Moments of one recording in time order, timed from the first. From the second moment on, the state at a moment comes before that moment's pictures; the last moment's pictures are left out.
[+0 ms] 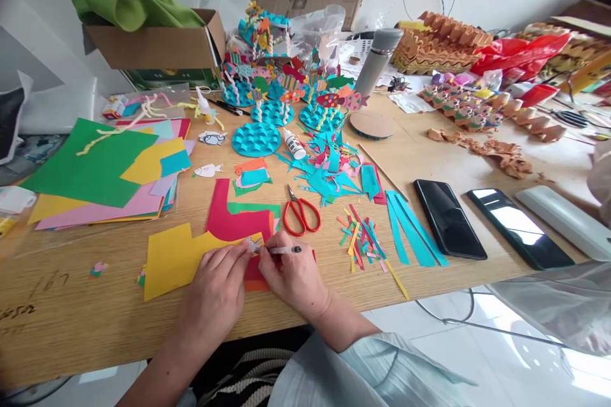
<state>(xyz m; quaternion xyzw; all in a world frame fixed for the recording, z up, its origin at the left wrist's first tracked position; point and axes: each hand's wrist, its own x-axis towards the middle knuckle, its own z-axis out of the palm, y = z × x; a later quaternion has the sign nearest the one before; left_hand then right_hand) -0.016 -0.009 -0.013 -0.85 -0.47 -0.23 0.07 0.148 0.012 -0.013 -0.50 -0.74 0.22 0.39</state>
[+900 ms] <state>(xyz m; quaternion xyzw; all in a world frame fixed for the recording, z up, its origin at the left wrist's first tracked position) -0.014 -0.012 -0.015 -0.85 -0.47 -0.20 0.10 0.146 0.013 -0.011 -0.53 -0.72 0.21 0.39</state>
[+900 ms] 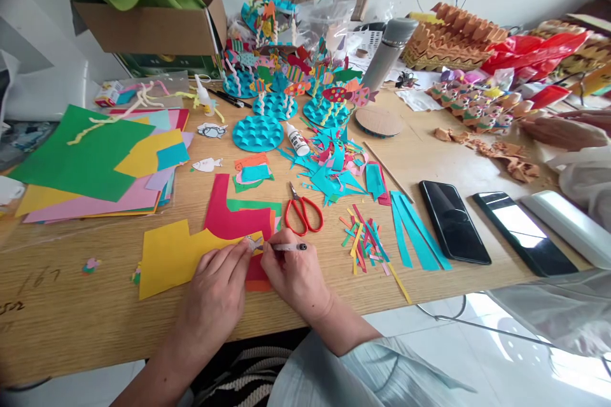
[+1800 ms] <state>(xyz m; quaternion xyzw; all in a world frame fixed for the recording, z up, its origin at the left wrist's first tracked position) -0.015 -0.014 -0.021 -0.85 -0.48 -0.20 0.06 0.169 0.006 -0.006 -0.40 -0.81 0.24 0.36</state>
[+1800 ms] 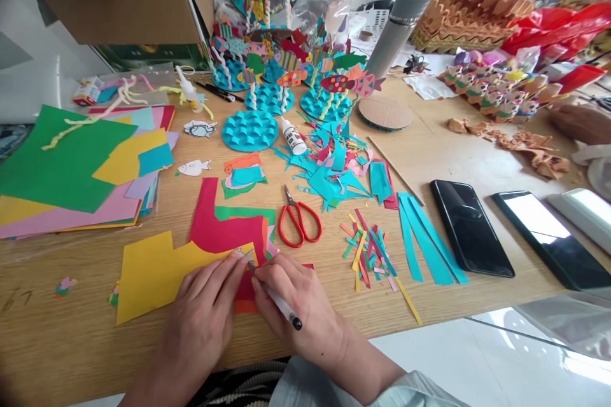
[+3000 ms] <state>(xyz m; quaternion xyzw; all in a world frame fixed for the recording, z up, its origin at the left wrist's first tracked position) -0.013 -0.014 -0.020 -0.86 -0.46 -0.19 0.09 0.170 0.004 -0.010 -0.44 -0.77 0.25 0.39</state>
